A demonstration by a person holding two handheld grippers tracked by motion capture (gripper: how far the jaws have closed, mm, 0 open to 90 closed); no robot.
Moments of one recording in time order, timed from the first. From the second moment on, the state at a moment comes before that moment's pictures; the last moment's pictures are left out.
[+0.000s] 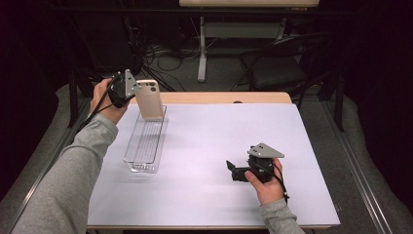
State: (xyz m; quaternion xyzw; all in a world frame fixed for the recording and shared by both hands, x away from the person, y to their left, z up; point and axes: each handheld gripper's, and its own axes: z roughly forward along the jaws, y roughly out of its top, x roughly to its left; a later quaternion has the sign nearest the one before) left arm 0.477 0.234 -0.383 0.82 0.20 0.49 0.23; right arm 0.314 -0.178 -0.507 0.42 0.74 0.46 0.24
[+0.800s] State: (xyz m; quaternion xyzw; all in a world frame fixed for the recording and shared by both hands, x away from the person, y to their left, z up) left arm 0.500 0.232 -0.419 0.81 0.19 0.51 0.21; right arm 0.315 -0.176 -0.514 0.44 0.73 0.45 0.25
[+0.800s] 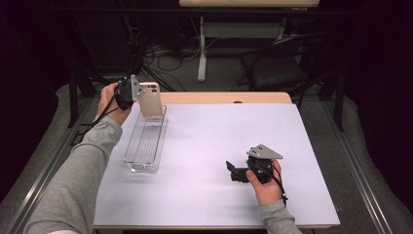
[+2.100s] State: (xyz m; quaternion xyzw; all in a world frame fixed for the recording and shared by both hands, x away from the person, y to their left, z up) left arm 0.510 0.225 -0.451 0.80 0.20 0.52 0.21; right arm 0.314 -0.176 -0.519 0.44 0.74 0.45 0.24
